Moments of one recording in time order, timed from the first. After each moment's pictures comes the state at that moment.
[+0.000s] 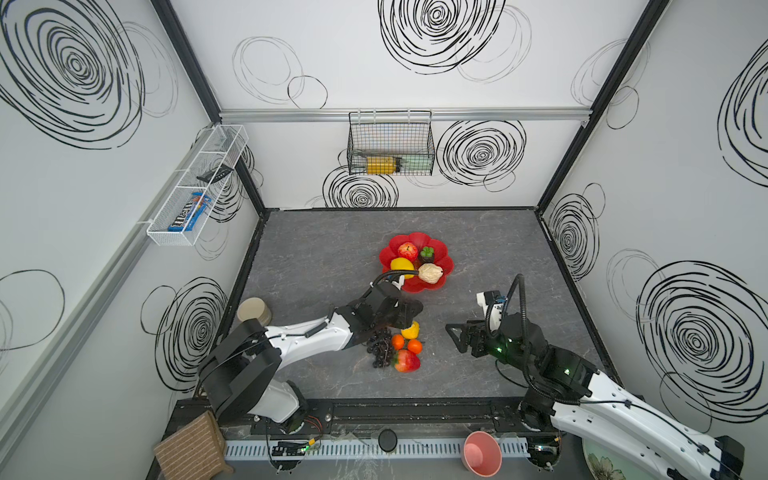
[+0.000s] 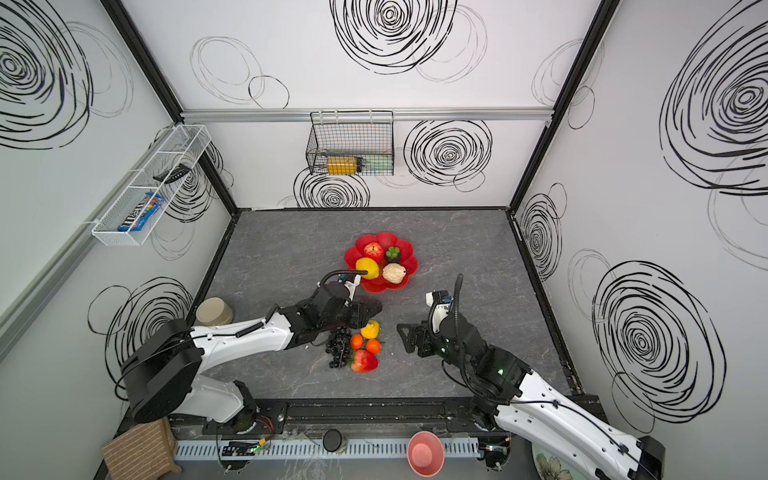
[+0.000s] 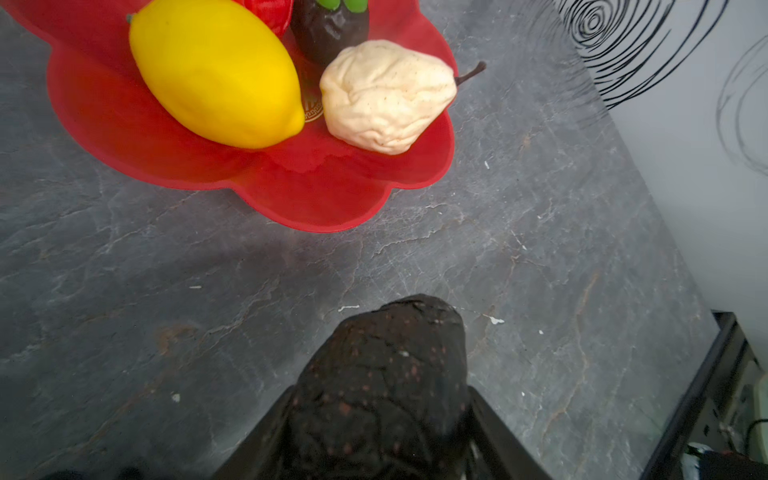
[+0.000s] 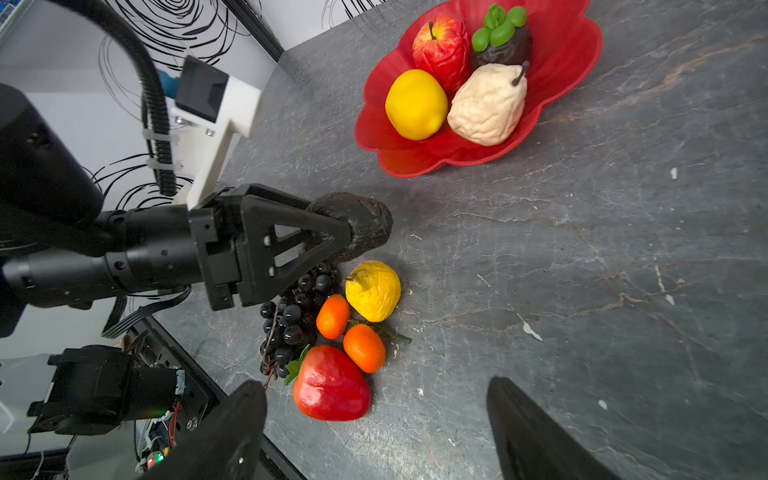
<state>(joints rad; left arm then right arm) -0.82 1.42 0.70 0.04 -0.01 -0.60 0.89 0.55 0.46 -0.43 0.09 0.72</state>
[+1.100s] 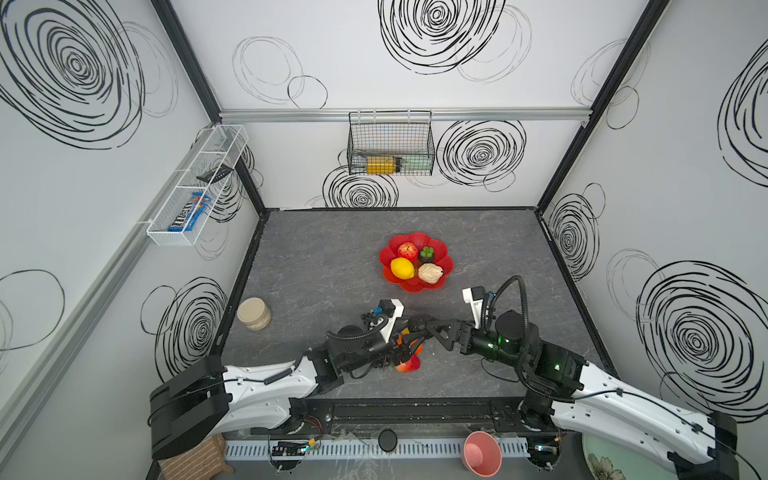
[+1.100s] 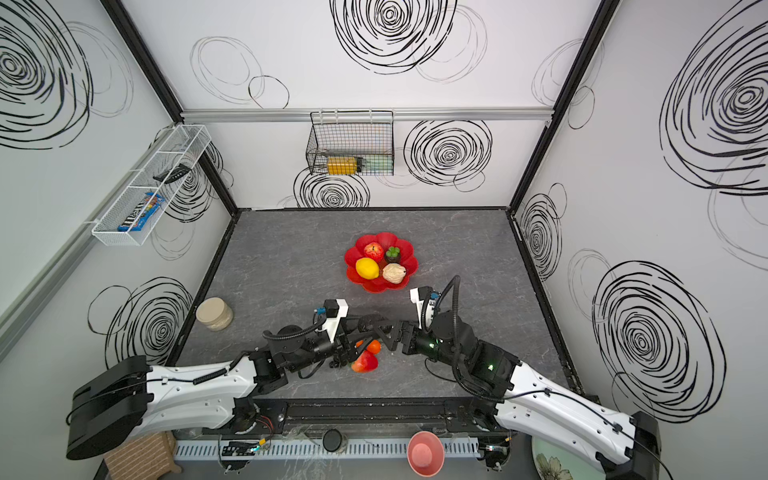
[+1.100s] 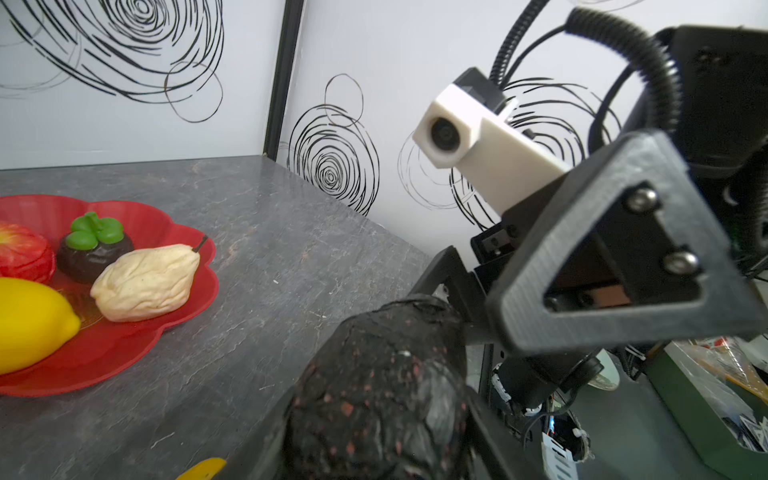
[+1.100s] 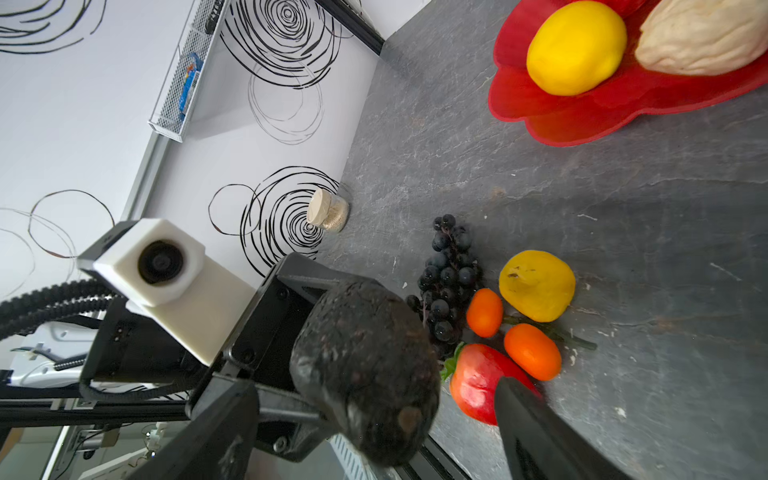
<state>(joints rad) -1.03 1.11 0.29 0.80 0.07 -0.34 1.00 0.64 0.50 -0.17 -0.05 1.01</state>
